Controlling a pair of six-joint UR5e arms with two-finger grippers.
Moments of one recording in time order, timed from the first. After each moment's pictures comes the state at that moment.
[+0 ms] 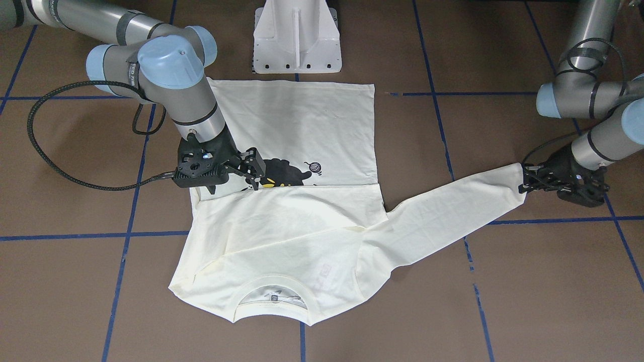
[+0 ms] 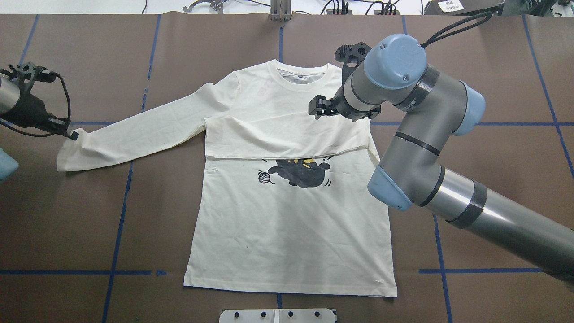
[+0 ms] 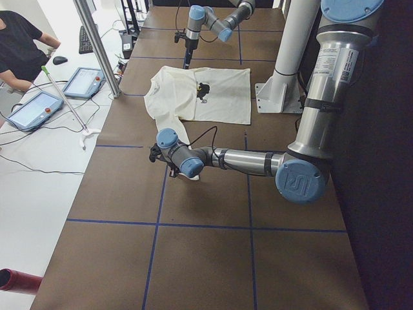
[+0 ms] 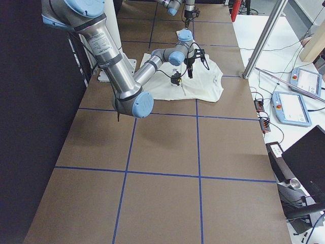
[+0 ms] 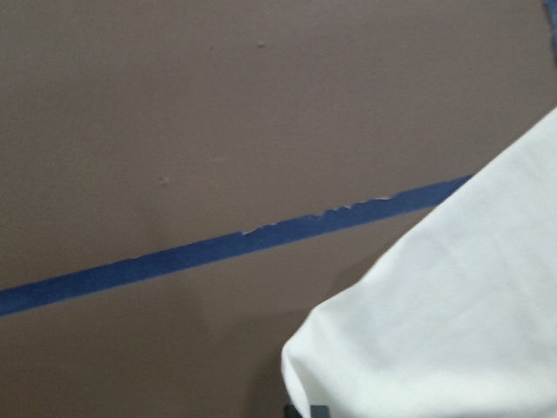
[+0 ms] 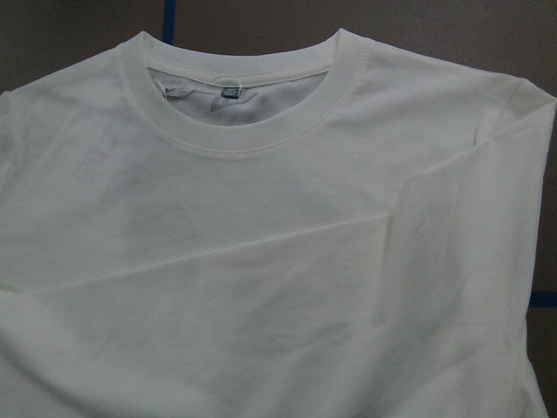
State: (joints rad) left arm -1.06 -1.76 -1.46 -2.18 -2.37 -0.61; right arm 0.70 -0.96 1.65 -1.37 1.88 1.15
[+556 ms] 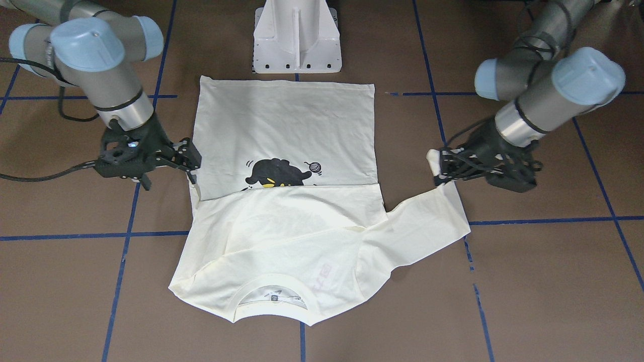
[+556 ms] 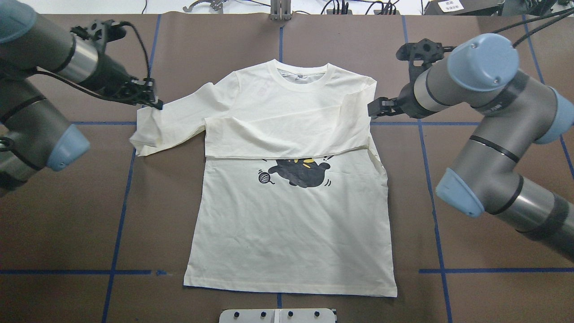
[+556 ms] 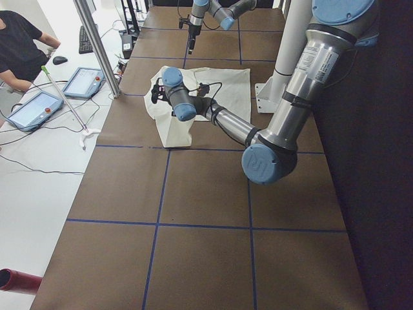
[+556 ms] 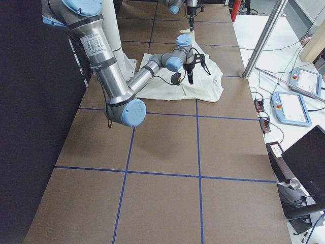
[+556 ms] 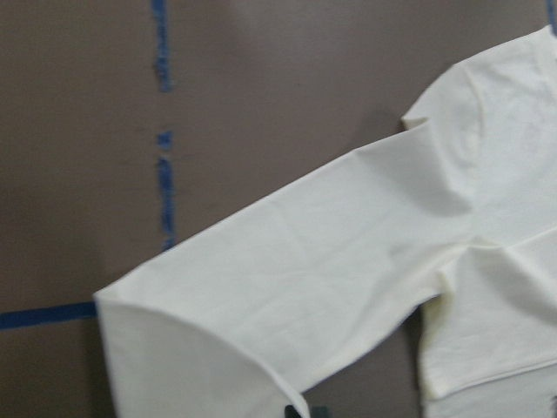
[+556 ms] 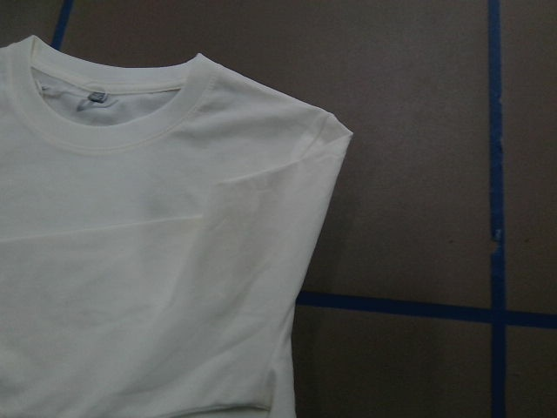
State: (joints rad) left arm -0.90 -2.07 -1.62 -2.11 -2.28 -1.14; right arm 0.81 -1.24 1.87 -1.36 1.90 0.95
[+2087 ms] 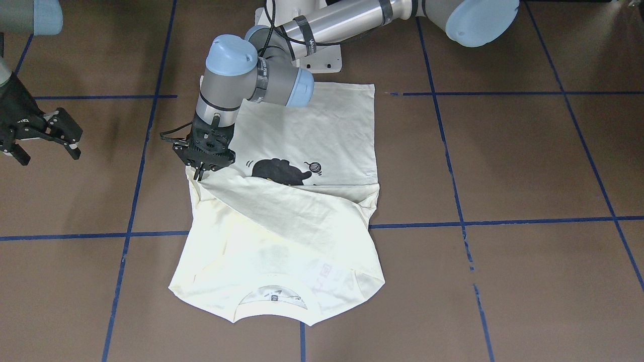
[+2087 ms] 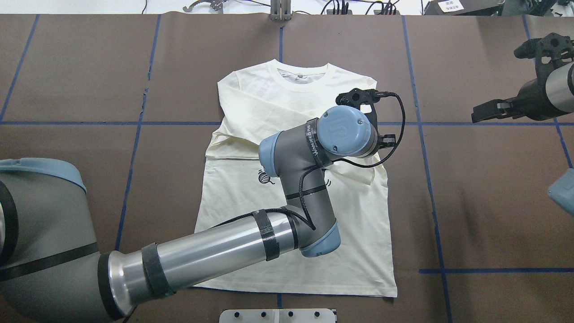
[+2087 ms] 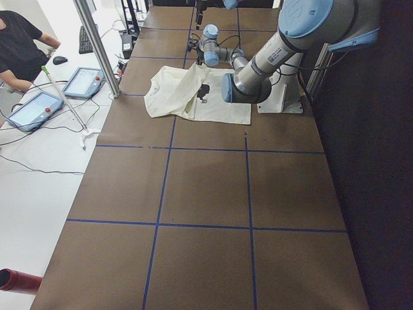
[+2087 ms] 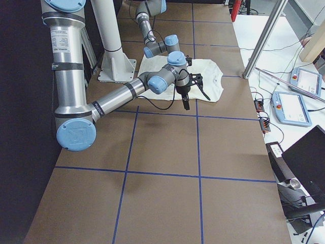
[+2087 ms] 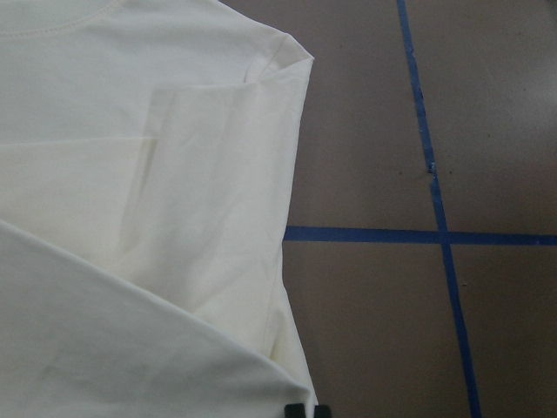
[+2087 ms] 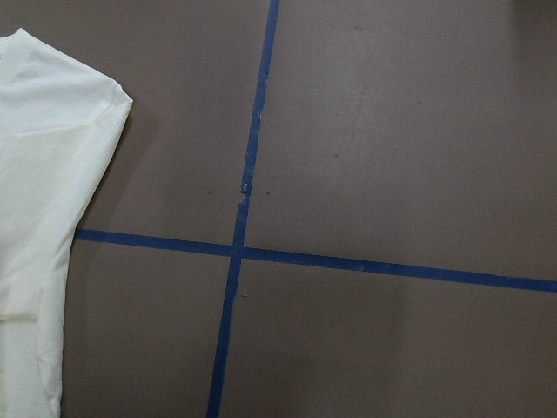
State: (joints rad) left arm -0.41 -2.79 -0.93 -2.24 -1.65 -1.34; right arm 1.01 -1.52 2.02 -1.36 2.03 0.75
